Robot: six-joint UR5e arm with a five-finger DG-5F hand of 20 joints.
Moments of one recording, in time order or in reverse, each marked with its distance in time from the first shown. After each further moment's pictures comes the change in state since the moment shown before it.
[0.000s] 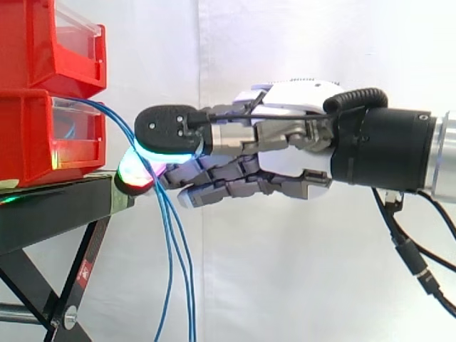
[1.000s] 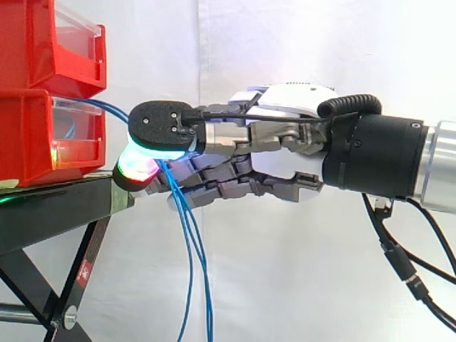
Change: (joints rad) arm -0.008 -0.018 0.000 0.058 -0.018 0.010
